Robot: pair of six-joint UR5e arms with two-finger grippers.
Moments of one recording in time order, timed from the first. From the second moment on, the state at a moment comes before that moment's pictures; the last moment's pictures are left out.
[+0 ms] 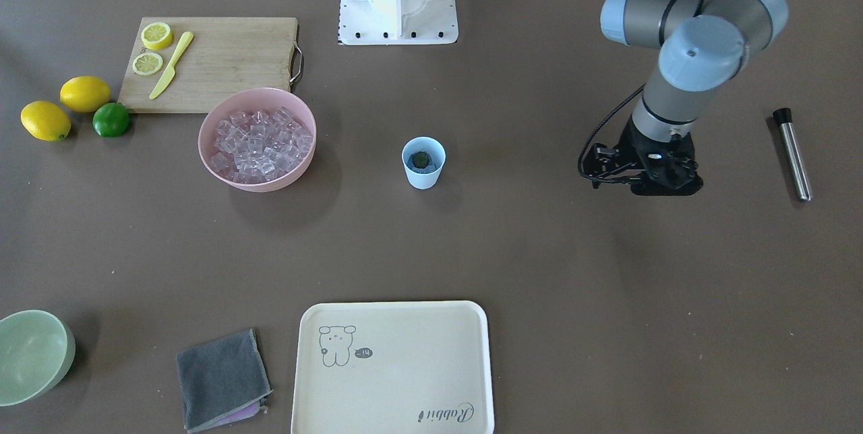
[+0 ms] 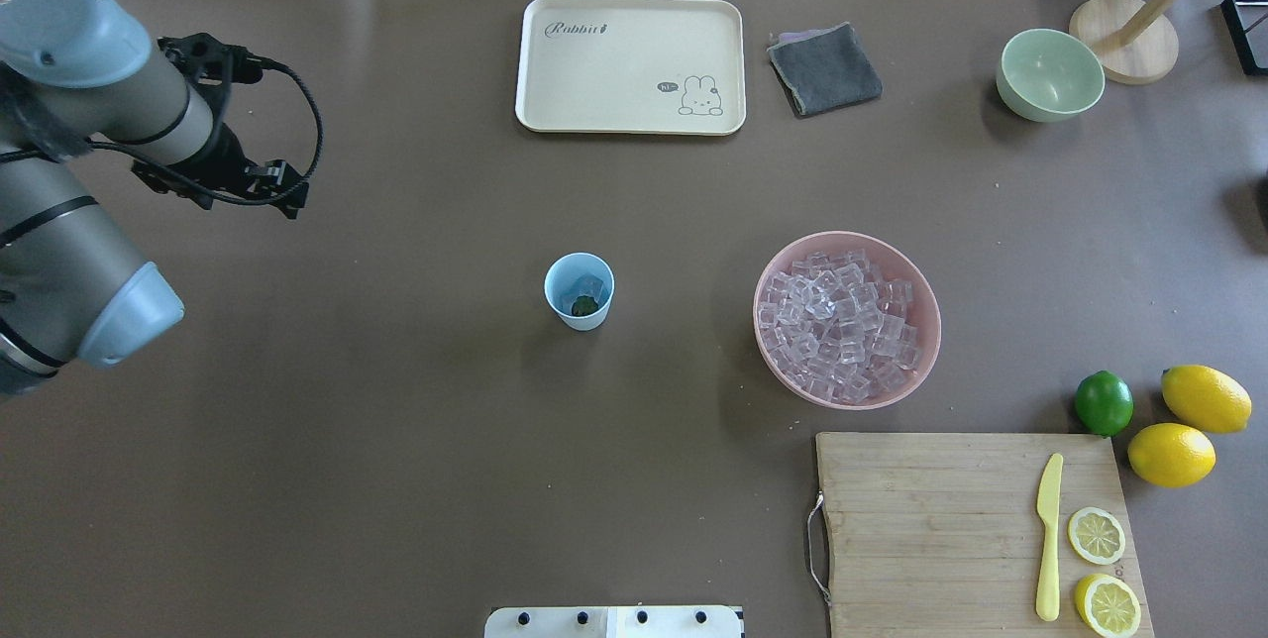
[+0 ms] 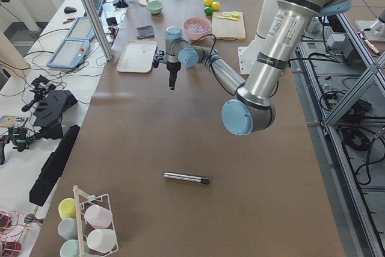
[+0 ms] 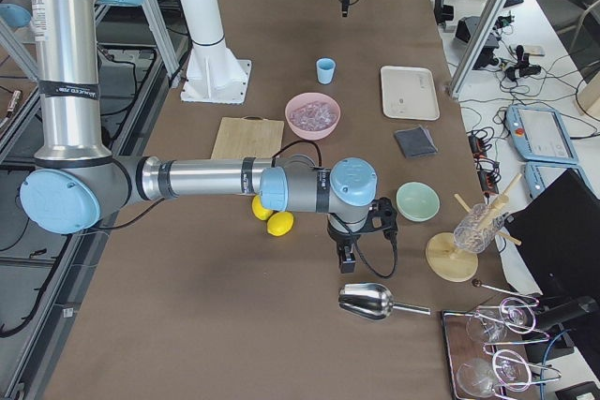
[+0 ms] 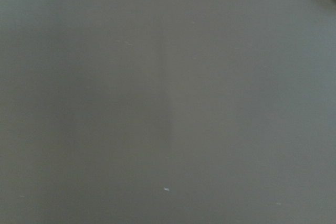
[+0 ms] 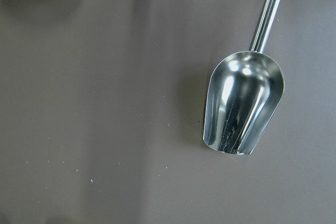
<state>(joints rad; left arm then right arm) -0.91 -1.87 -1.75 -1.64 -2.06 -0.73 1.60 -1.58 1.66 -1.63 2.37 -0.14</state>
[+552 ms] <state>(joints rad) -1.11 -1.65 -1.66 -1.81 -2.13 -0.43 1.60 -1.58 1.65 -1.63 2.31 -0.13</state>
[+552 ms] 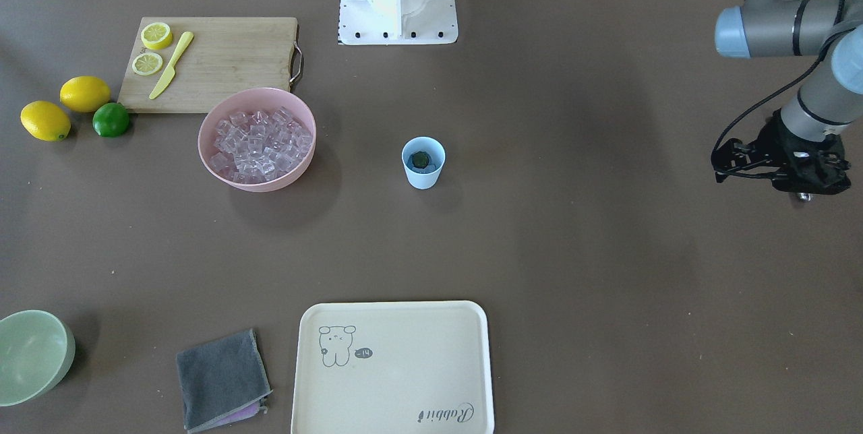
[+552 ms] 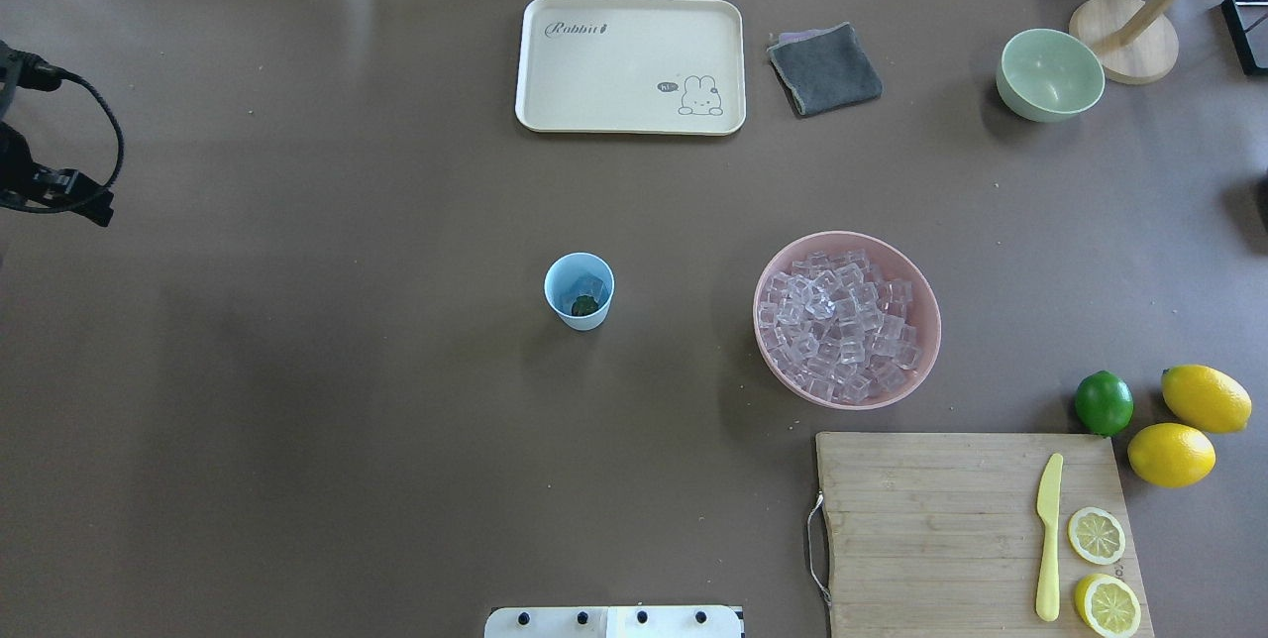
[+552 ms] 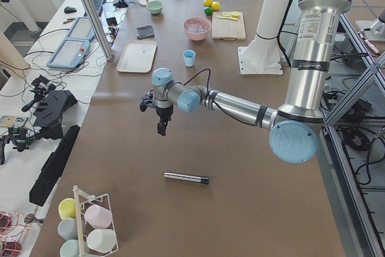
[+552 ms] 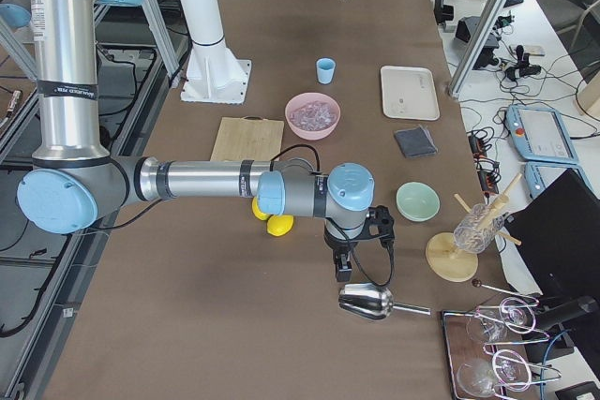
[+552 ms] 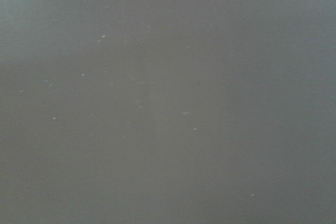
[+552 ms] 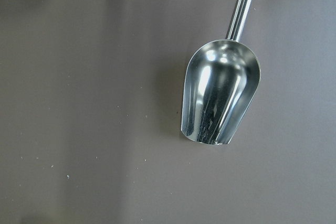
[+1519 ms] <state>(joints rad) -1.22 -1.52 -1.32 -2.34 -2.26 -0.44 1.60 -1.57 1.66 -1.63 2.31 -0.13</state>
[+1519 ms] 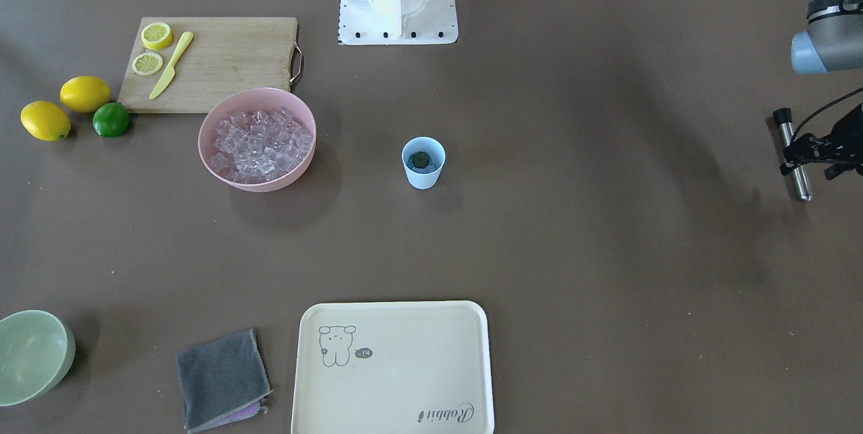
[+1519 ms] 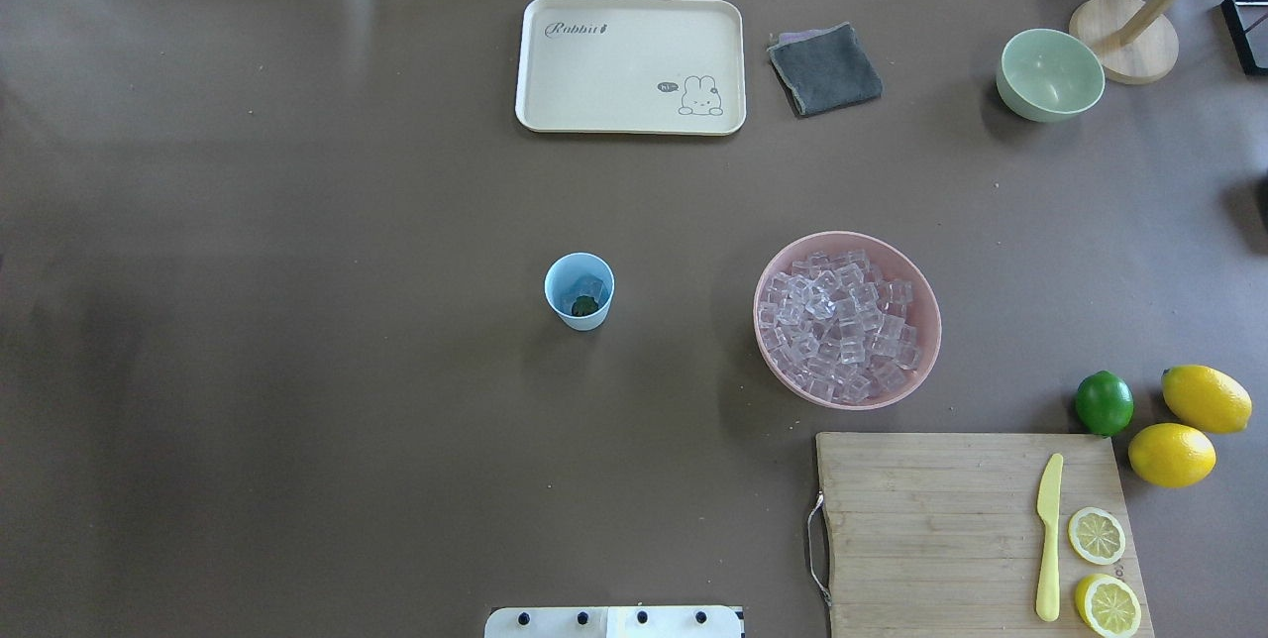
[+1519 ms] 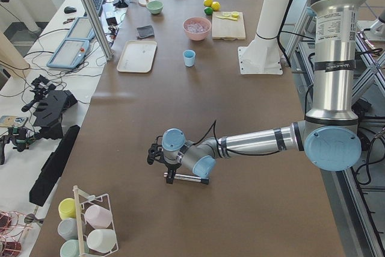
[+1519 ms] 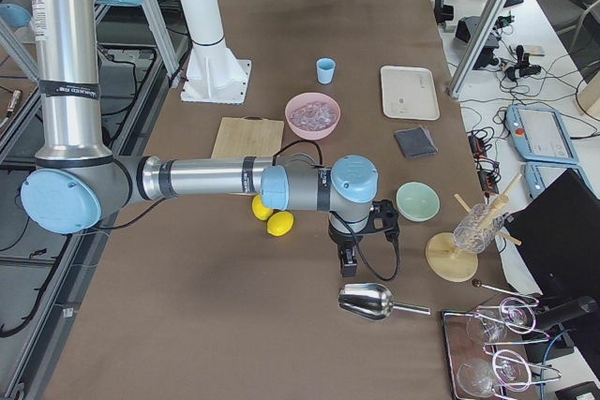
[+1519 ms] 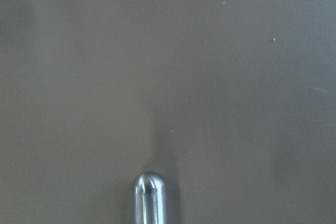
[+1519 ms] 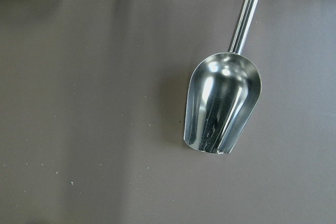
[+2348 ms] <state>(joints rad) -1.20 -1.50 -1.30 -2.42 -2.24 -0.61 1.60 -1.56 1.67 -1.63 2.31 -0.13</state>
